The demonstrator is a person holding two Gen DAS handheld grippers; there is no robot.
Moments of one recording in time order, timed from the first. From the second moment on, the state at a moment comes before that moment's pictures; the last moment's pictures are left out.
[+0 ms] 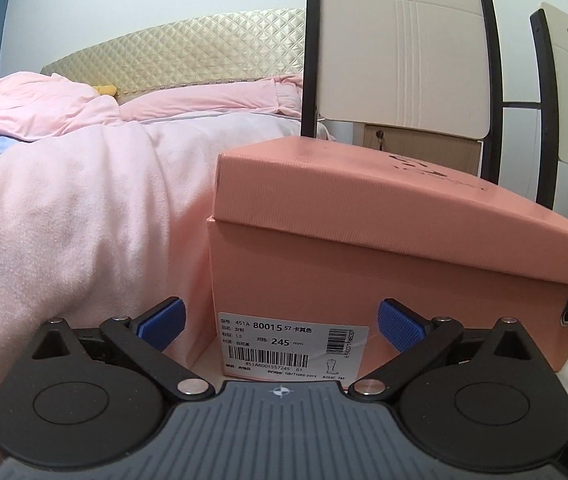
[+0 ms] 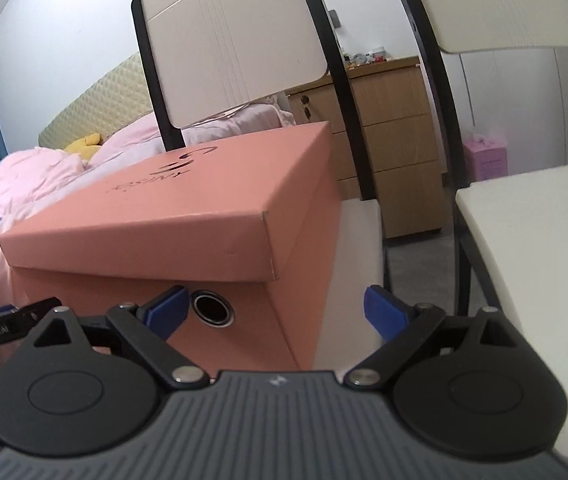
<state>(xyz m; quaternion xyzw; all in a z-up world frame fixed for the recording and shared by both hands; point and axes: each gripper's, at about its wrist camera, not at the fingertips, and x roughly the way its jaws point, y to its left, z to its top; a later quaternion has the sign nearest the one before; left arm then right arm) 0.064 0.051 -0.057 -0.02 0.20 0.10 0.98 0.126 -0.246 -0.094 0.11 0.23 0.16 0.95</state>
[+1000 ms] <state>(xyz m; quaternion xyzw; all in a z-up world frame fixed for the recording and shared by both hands) 0.098 0.041 -0.056 0.02 0.21 0.00 0.98 0.165 -0.269 -0.091 0.04 0.23 0.28 0.93</state>
